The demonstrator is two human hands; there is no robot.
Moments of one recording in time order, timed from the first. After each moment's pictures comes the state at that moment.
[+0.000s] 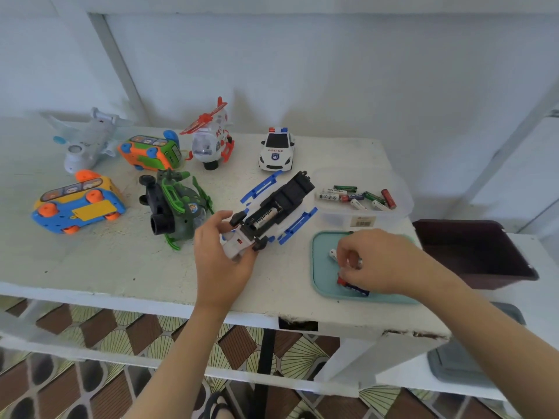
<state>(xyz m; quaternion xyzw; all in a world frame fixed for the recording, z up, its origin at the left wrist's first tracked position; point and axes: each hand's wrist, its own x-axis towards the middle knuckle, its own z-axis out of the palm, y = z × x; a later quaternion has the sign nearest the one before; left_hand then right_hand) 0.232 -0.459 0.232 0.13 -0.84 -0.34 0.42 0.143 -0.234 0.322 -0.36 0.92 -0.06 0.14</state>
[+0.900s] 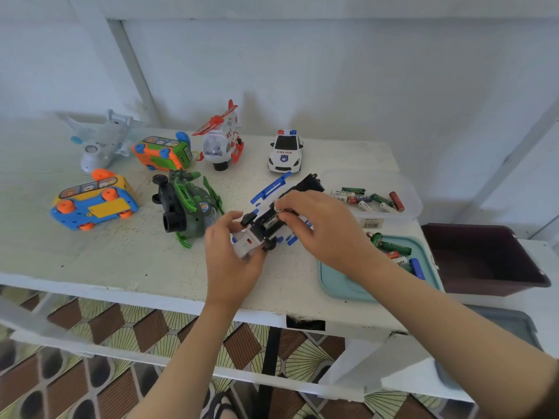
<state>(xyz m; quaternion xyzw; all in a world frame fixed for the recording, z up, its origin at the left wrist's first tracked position) 0.235 -0.454 0.237 0.13 -0.82 -0.37 0.41 0.145 -0.308 0.312 -0.52 0.77 -0.34 -0.15</state>
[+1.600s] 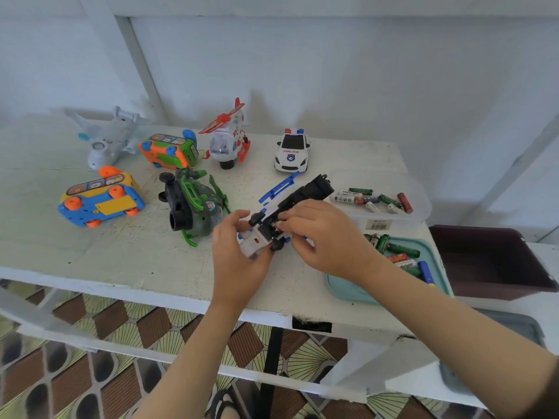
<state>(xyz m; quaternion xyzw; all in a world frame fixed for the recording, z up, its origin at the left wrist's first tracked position) 0.233 -0.458 0.233 0.12 -0.82 -0.38 0.42 0.139 -0.313 0.294 -0.58 0.76 -0.25 -0.17</state>
